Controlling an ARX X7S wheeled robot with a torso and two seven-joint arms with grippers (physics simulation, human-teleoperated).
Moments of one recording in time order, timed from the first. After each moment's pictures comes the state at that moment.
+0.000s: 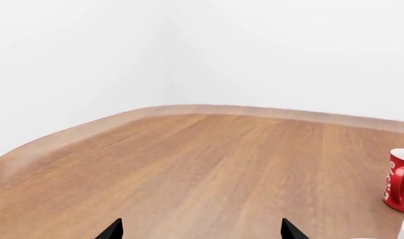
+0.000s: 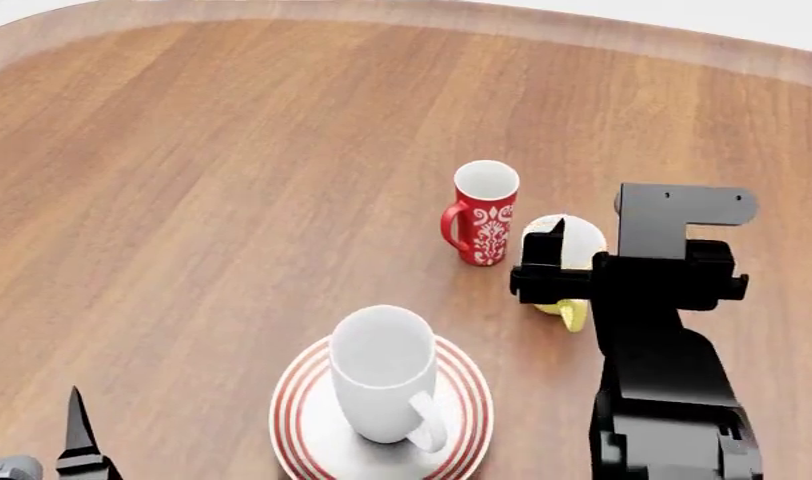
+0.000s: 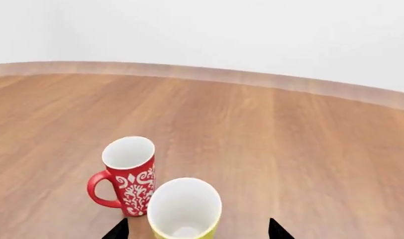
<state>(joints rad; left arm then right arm) -0.04 -0.37 0.25 0.22 -0.33 -0.06 -0.52 1.09 0.17 -0.22 1.20 0.26 0.04 -0.02</state>
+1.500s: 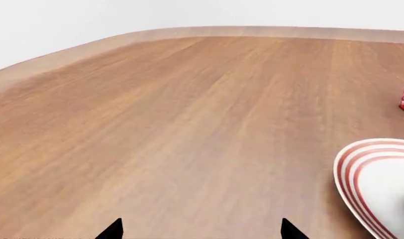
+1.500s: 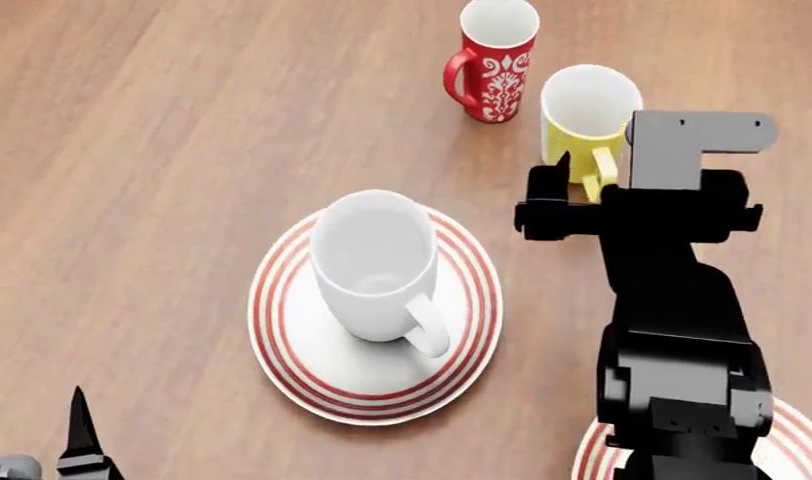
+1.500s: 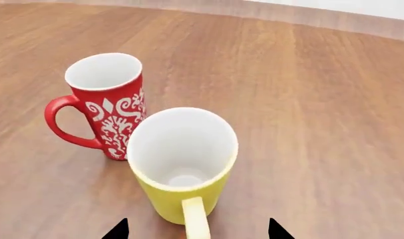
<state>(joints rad) -0.05 -0.39 0.26 0.23 -0.36 -0.06 -0.53 1.24 0.14 -0.01 1.30 0.04 0.01 -0.10</state>
